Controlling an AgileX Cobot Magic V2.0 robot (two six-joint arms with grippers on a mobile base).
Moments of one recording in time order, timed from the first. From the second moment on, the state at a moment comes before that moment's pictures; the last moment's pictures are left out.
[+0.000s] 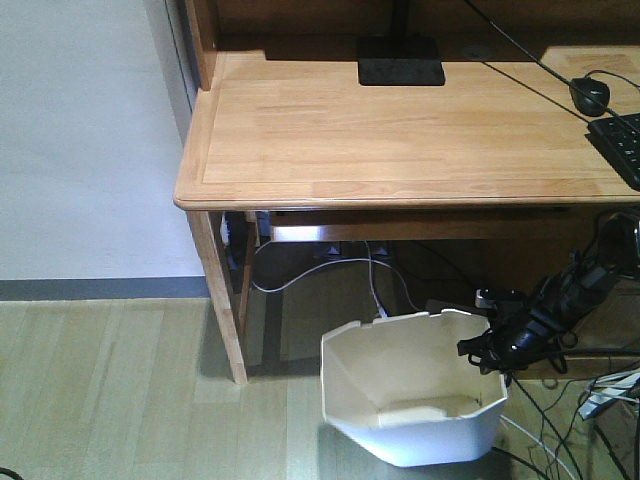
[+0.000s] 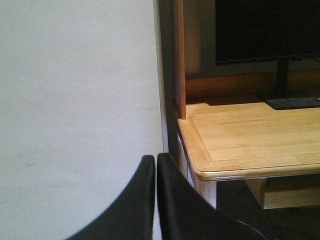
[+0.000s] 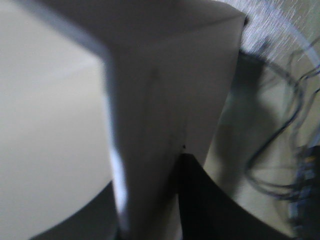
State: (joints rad) left arm 0.00 -0.01 0.03 0.03 0.08 0.00; right arm -0.15 2.83 -1.41 0.53 0.25 -0.68
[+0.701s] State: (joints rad) left arm 0.00 -0.01 0.03 0.03 0.08 0.00; right arm -0.15 2.52 -1.13 0.69 0.28 -0.94
